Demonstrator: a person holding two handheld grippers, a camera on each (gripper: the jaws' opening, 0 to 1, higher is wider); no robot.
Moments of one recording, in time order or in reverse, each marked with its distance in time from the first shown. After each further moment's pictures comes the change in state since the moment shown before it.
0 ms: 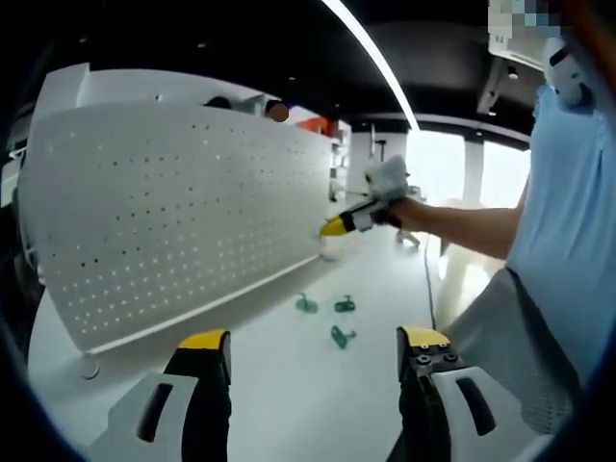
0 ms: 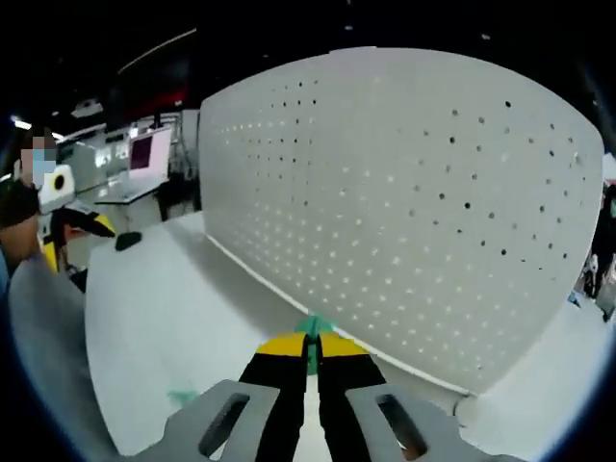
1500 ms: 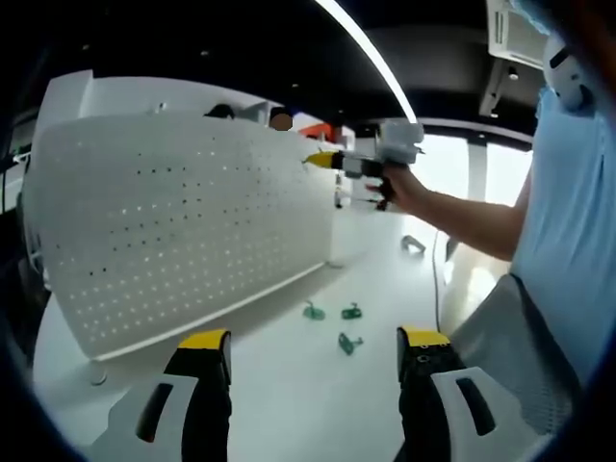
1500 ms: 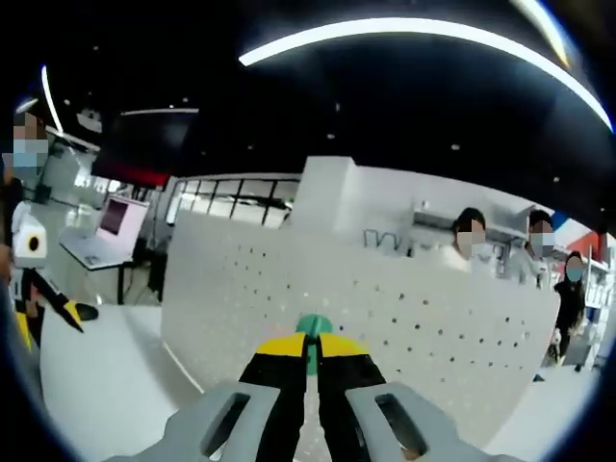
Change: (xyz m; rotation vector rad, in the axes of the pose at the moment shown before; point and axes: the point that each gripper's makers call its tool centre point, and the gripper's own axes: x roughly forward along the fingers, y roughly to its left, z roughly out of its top) left arm -0.003 0.006 0.009 0.010 -0.028 0.022; right arm -0.026 -0.009 0.160 -0.135 -0.463 -0.224
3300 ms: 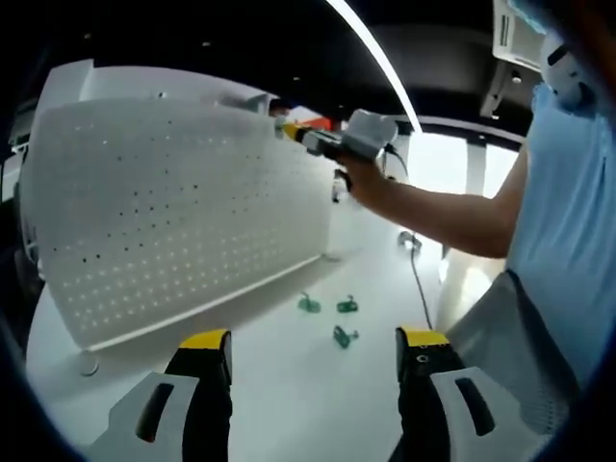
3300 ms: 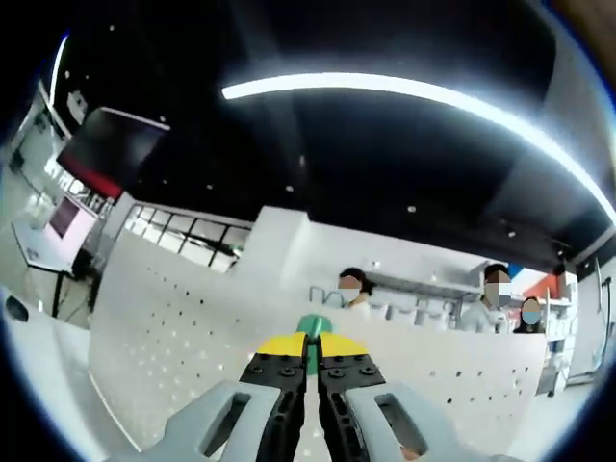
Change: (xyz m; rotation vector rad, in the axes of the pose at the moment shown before) left arm 0.005 0.000 -0.010 -0.029 0.027 -0.021; right arm 0.053 -0.036 0.026 -0.102 -0.253 -0.262
